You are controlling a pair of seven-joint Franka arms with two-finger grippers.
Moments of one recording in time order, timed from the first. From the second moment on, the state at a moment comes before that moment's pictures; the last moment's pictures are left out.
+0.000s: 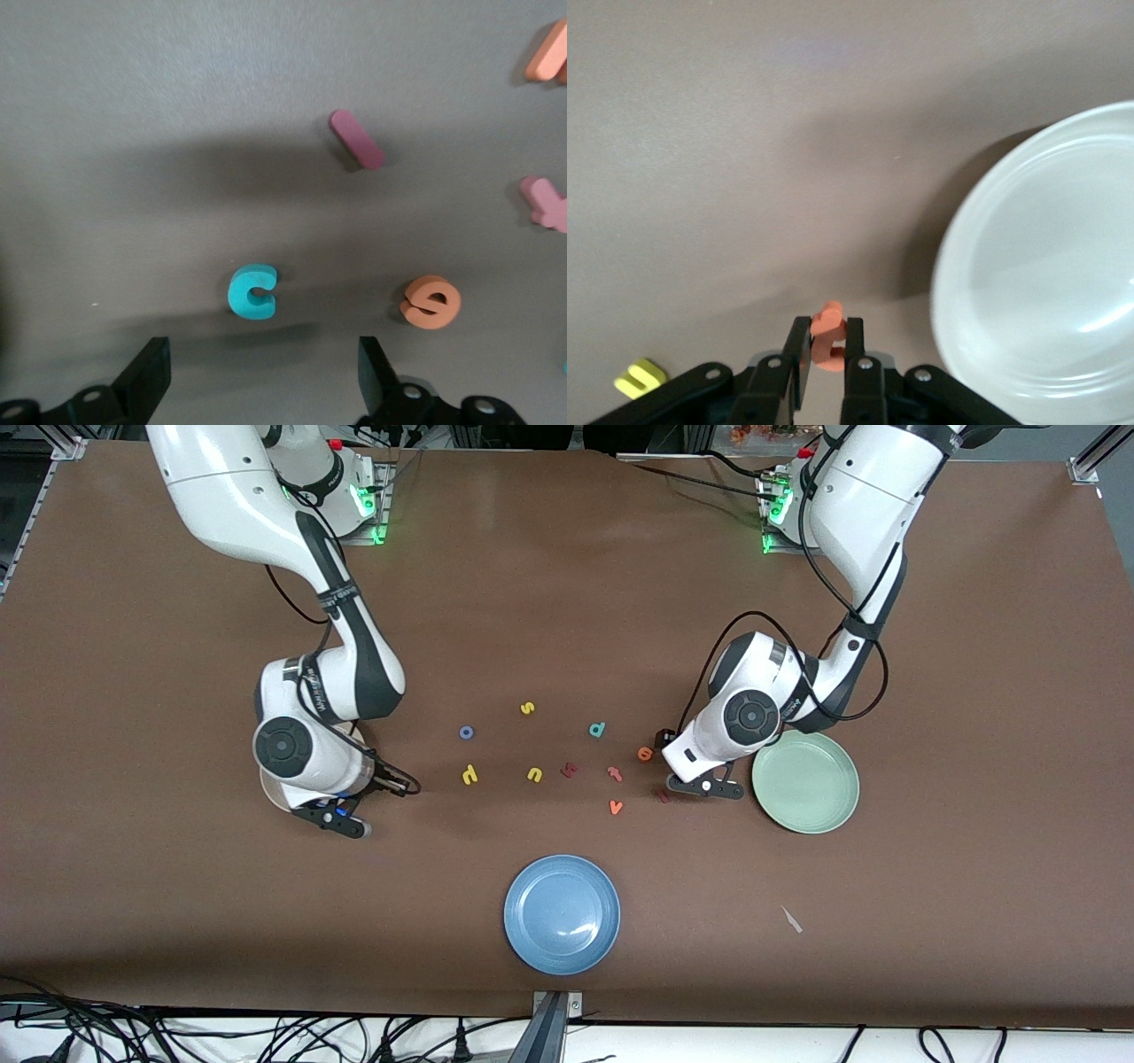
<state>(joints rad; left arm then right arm) -0.31 0.65 -0.16 -1.80 -0.04 2.30 -0.29 0.40 0.65 -0.14 -1.62 0.14 2.13 0.51</state>
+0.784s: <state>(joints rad) -0.31 0.66 -0.16 -1.80 0.00 2.34 -0.29 0.40 0.48 -0.27 -1.96 0.14 2.36 0.13</state>
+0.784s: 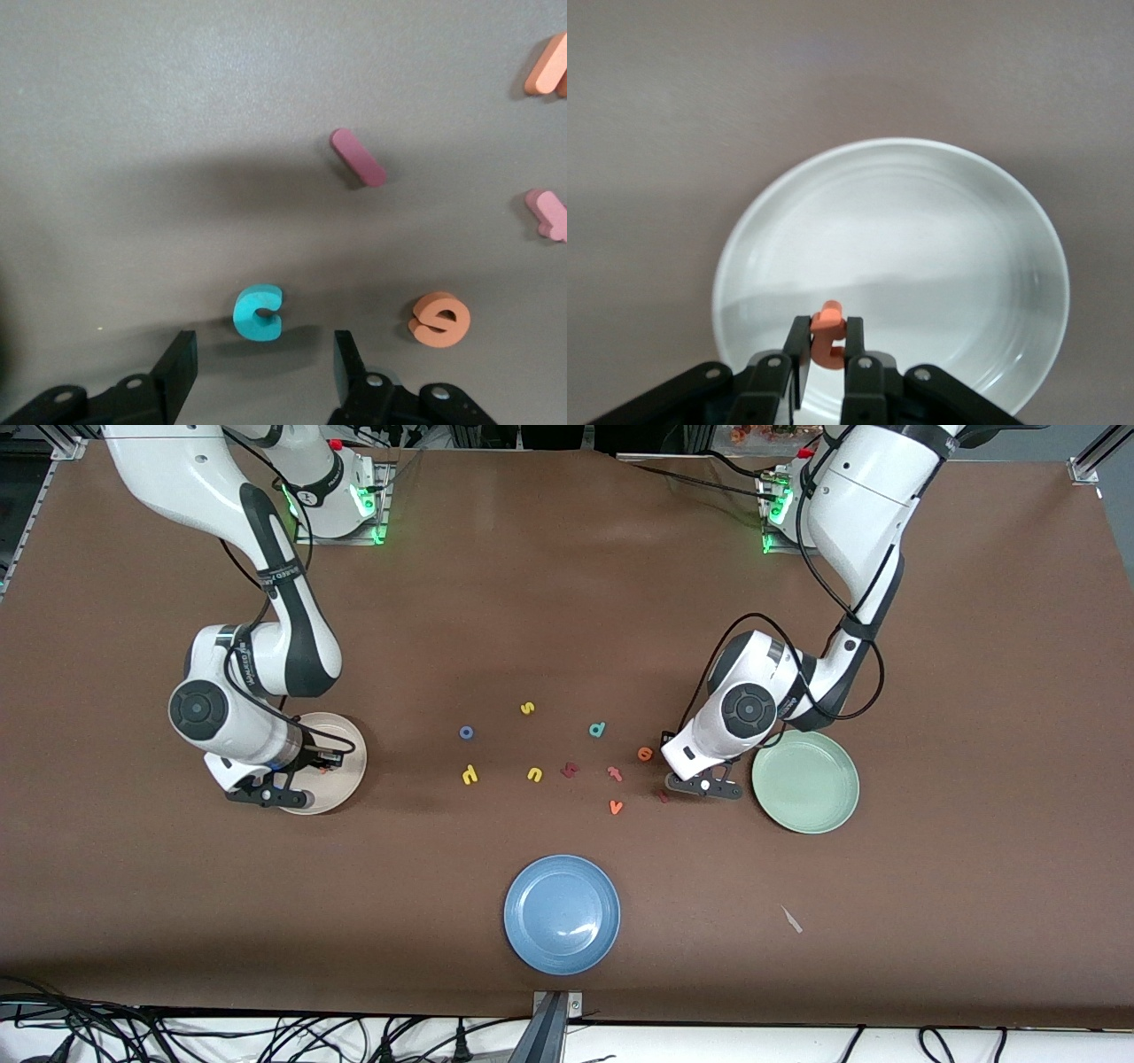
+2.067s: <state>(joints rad) -0.26 0.58 -0.12 -1.76 0.06 2.27 -0.28 0.52 0.44 -0.09 -1.98 0.15 2.42 0.71</state>
